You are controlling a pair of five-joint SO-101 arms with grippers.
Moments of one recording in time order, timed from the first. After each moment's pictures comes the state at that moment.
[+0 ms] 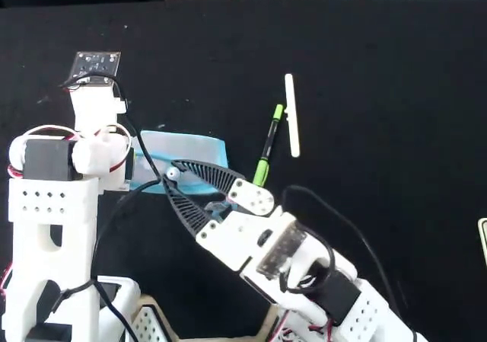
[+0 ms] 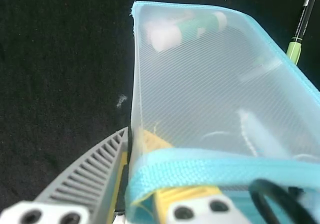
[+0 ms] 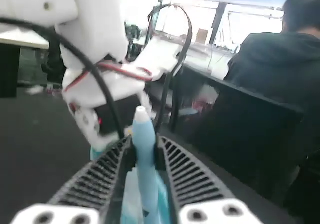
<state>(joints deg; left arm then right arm) -2.5 -34.9 13.1 98.1 -1.3 -50.1 -89.6 73.7 20.9 13.0</state>
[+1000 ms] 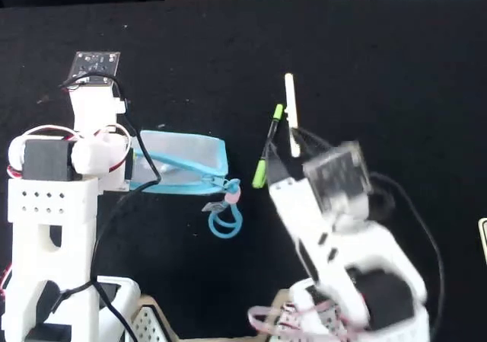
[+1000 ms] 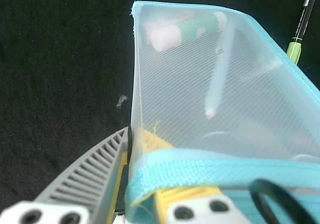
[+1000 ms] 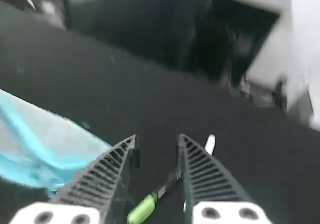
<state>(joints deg) -2.5 -34.9 13.0 98.1 -1.3 -19.0 -80.0 45.5 64.1 8.8</state>
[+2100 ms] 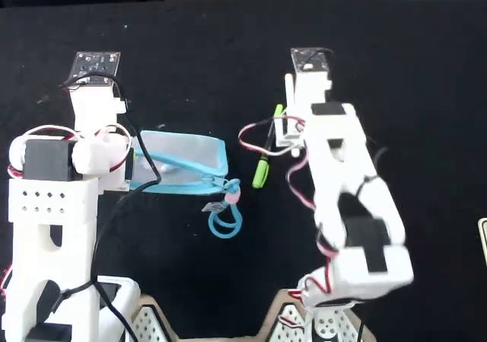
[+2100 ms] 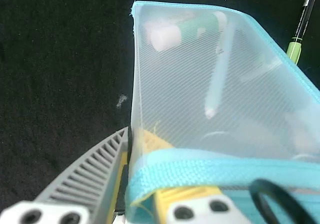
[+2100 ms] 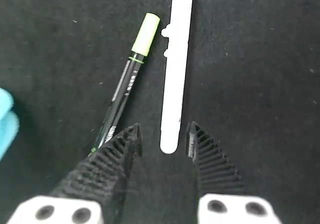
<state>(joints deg) -2.5 -34.9 13.1 98.1 -1.3 -2.9 4.9 23.2 51.1 -0.5</state>
